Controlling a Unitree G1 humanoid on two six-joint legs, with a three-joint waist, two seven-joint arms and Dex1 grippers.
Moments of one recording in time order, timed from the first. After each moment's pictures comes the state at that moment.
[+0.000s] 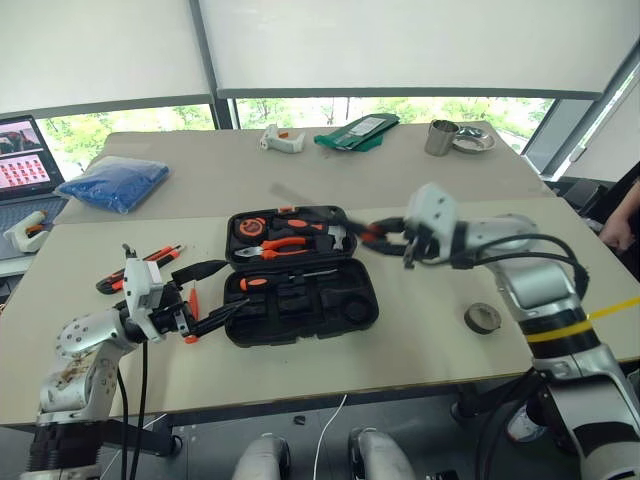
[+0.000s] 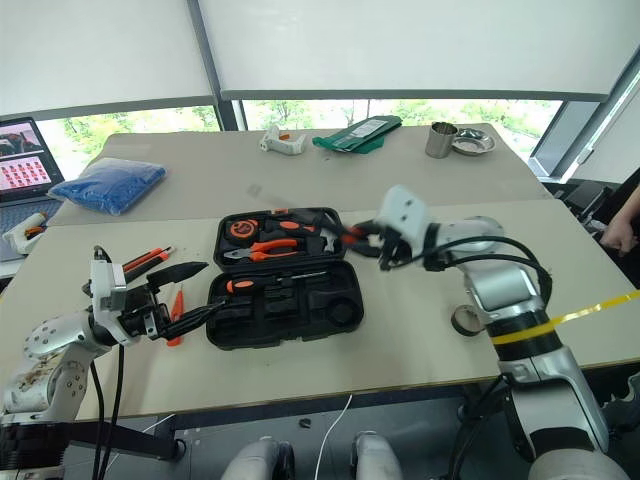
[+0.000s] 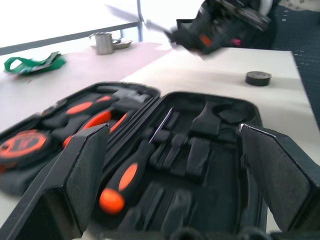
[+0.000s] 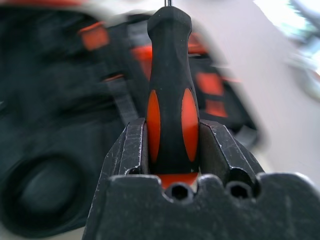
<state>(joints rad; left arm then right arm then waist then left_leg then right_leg) -0.11 0.63 0.27 0.00 -0.57 0.06 -1.17 -0.82 -0.64 0.35 0.25 0.10 0.06 1.17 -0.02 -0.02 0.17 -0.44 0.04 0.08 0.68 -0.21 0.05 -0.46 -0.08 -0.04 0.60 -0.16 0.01</state>
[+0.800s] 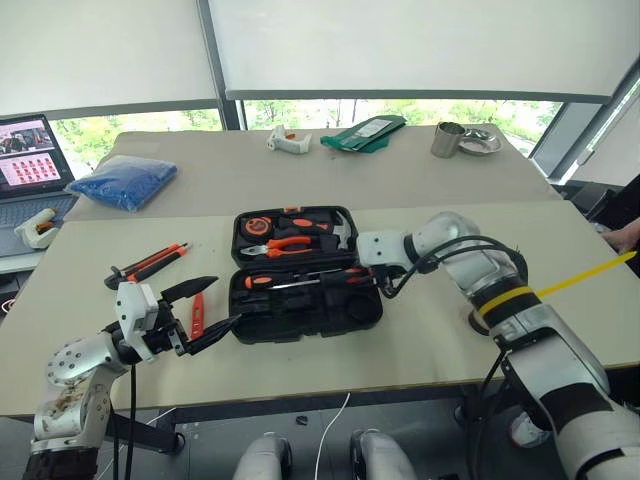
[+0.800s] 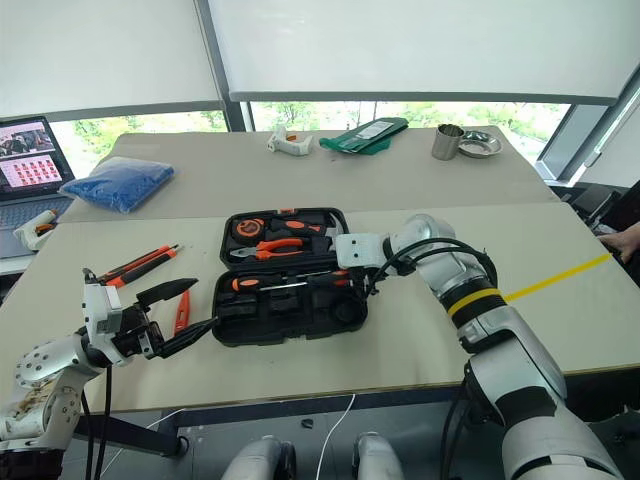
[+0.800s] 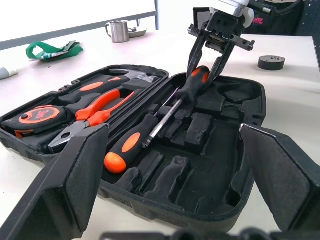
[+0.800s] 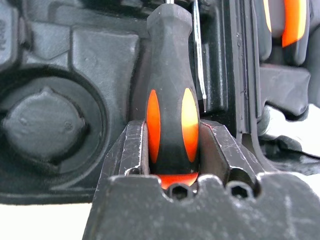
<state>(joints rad) -0.02 0.61 0.28 -0.04 -0.53 -0.02 -1.13 -0.99 -0.52 0.47 0.59 -0.22 -0.11 1.23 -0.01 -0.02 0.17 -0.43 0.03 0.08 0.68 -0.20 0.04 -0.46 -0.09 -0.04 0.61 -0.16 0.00</state>
